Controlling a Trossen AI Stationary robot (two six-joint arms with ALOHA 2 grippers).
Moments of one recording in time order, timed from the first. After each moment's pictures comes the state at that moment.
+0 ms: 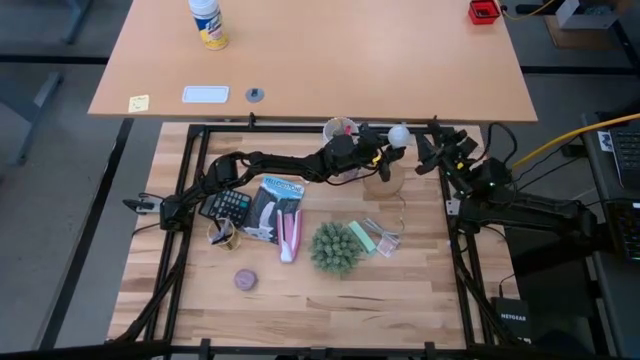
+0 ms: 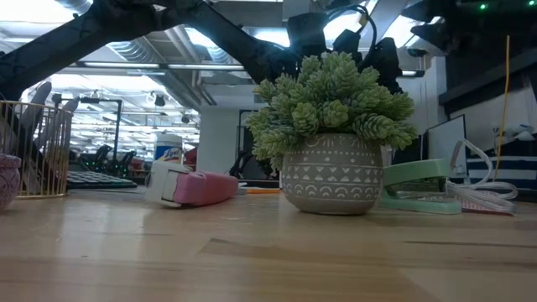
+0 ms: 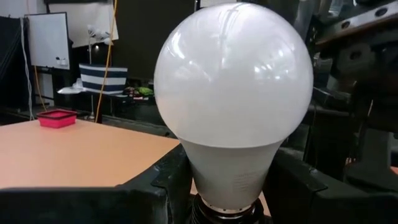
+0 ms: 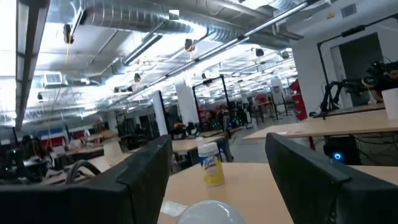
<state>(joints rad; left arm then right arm) 0.23 2.43 1.90 0.68 -0.10 -0.07 -0.31 0.49 0.30 0.64 0.47 0.02</state>
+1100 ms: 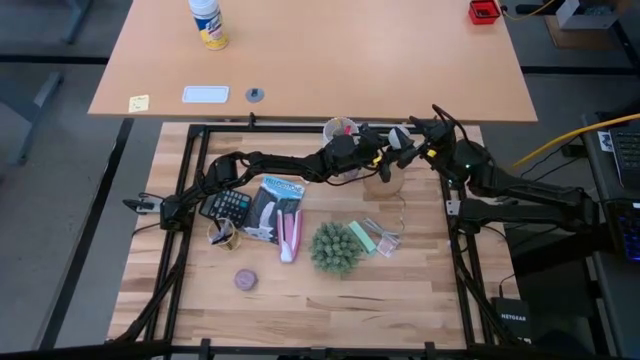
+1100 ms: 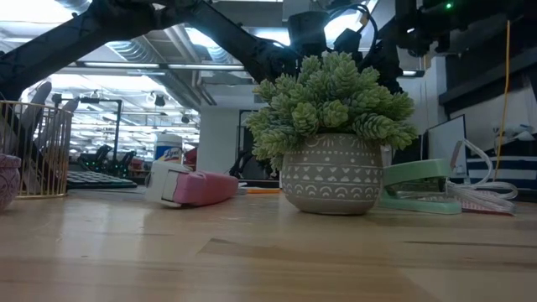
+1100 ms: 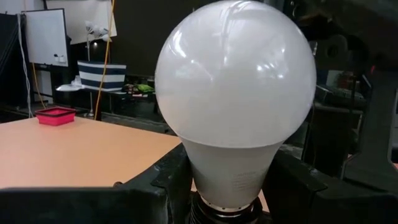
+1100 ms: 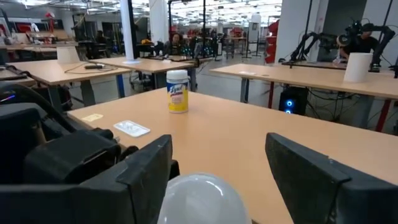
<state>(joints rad) 0.22 2.43 1.90 0.66 -0.10 -0.07 -0.31 0.70 0.58 0.16 0.57 -0.01</state>
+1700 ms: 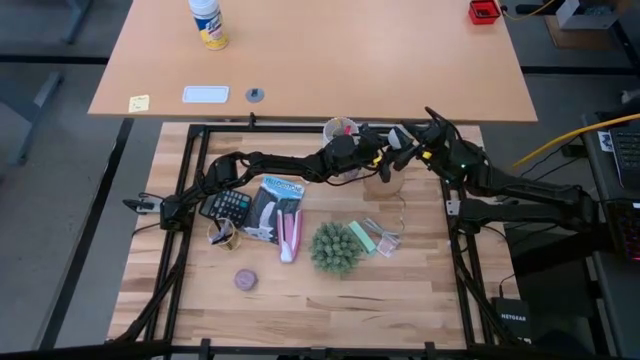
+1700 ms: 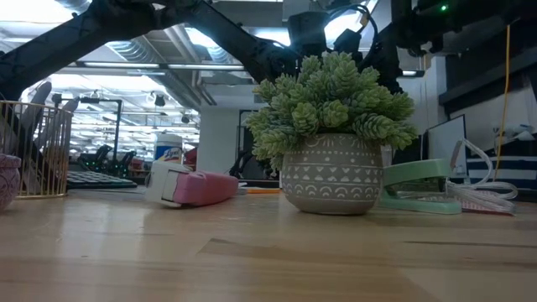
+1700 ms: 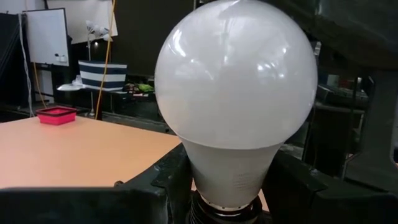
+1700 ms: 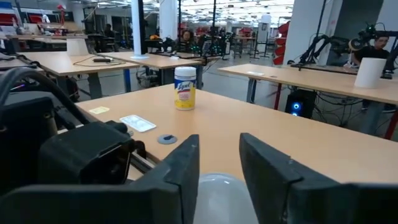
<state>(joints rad) 0.22 2.43 1.89 0.66 -0.10 -0.07 -0.31 0.74 0.58 0.19 0.53 -0.04</state>
